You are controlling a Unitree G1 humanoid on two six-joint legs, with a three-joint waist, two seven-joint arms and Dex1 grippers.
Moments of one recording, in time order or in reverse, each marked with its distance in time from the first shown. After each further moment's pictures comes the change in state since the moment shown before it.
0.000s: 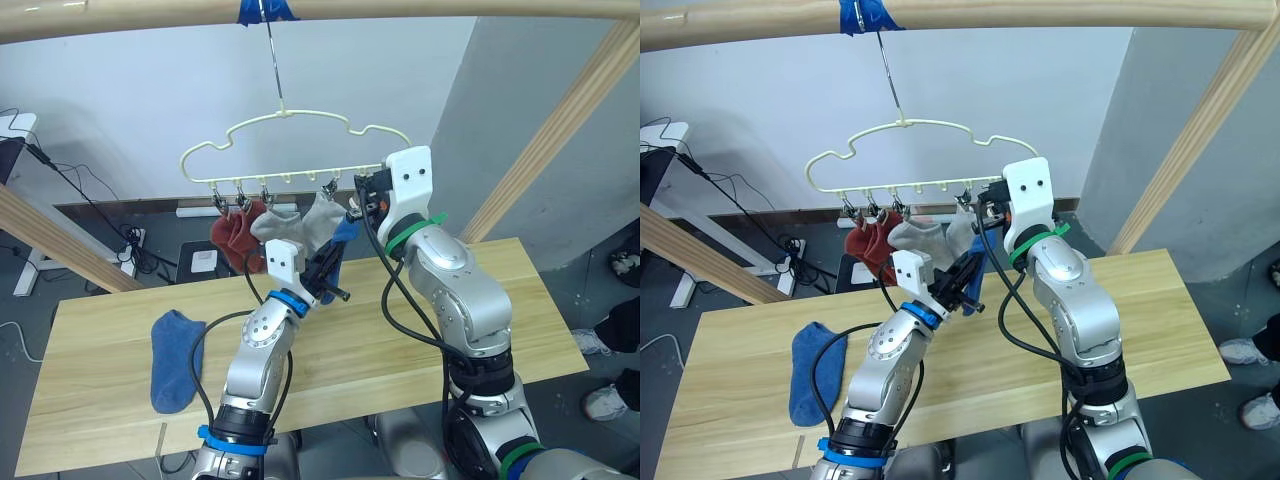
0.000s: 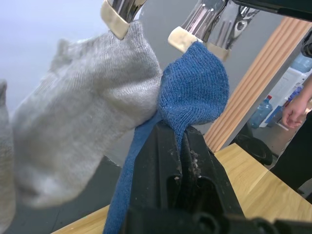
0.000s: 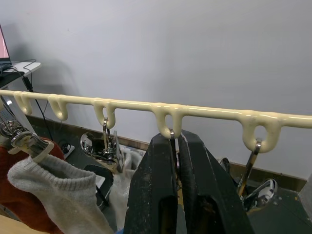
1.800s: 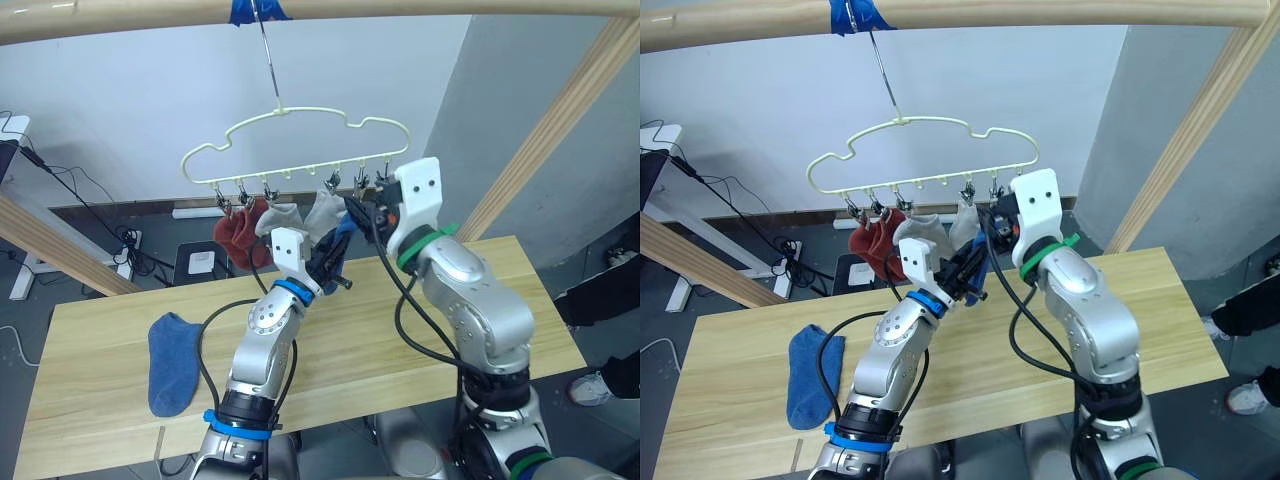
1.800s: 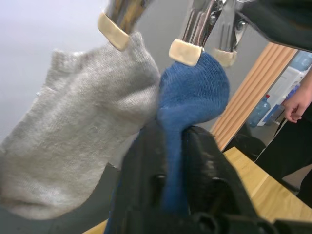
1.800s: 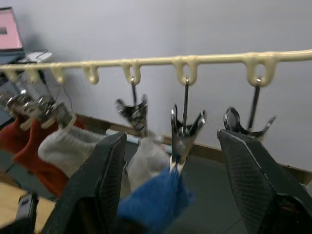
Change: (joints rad) left arm -0.071 0.007 0.007 0.037 0.000 0.019 0.017; right arm 0.093 -0.124 0.019 -0.192 0.082 0.114 0.102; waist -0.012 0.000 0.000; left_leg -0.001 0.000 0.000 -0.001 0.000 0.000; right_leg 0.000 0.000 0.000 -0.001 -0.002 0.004
